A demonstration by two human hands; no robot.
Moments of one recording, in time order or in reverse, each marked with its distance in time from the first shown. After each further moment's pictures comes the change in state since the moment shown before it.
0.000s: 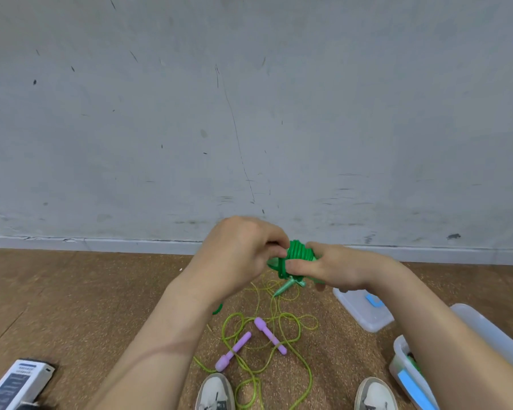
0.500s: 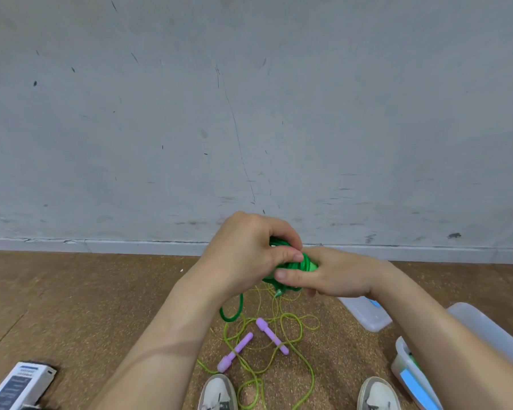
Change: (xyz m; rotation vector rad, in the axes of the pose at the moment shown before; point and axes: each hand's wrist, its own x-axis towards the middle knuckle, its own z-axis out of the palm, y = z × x) left_hand 0.000 0.015 -0.007 -0.311 -0.058 -0.224; right_hand -0.009 -0.011 0.009 0.115 -0.085 -0.237
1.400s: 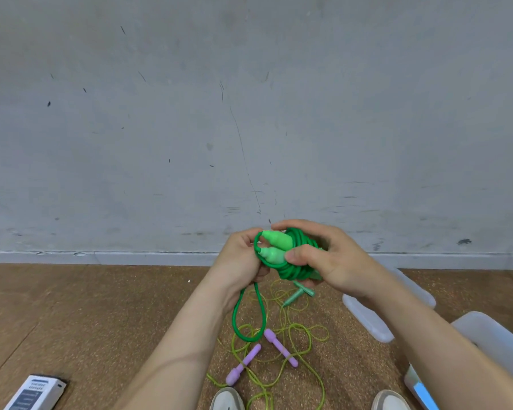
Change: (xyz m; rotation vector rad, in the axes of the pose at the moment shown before) left_hand 0.010 -0.024 0.016 -0.751 0.086 -0.432; right_hand 0.005 -0.019 0.004 0.534 0.371 -0.200
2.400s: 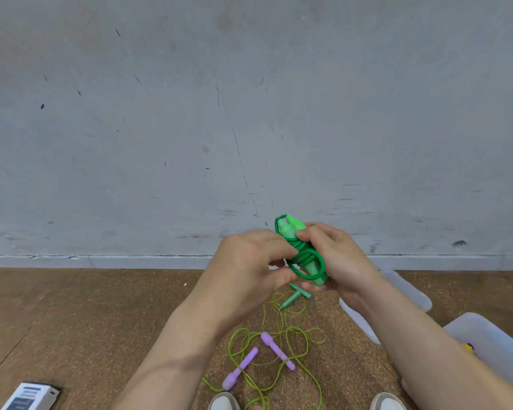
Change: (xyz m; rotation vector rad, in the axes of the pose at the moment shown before) left_hand -0.022 0.016 -0.005 0.806 -0.040 0.874; right_hand 0.008 0.005 -0.001 0.204 0.295 0.248
